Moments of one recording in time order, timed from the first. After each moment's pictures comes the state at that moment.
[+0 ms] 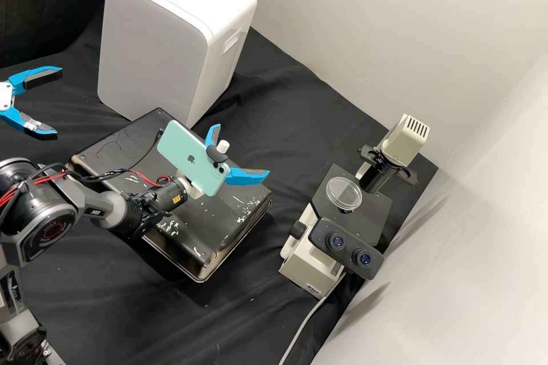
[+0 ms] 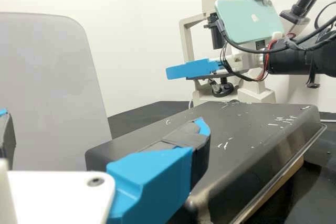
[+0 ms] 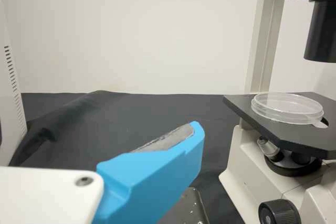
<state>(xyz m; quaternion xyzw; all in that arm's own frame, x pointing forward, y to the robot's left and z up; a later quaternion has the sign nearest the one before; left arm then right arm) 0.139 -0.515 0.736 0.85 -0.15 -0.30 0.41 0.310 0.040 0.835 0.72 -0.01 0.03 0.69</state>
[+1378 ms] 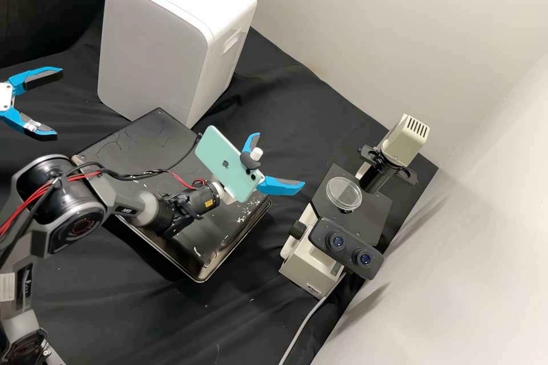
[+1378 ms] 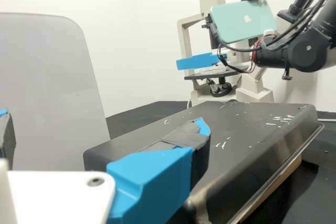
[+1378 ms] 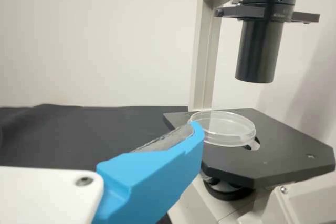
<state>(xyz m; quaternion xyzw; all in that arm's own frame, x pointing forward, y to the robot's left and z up) 0.139 -0.516 0.736 0.85 -0.15 -0.31 0.41 0.355 0.008 0.873 0.70 -0.09 0.04 0.71</state>
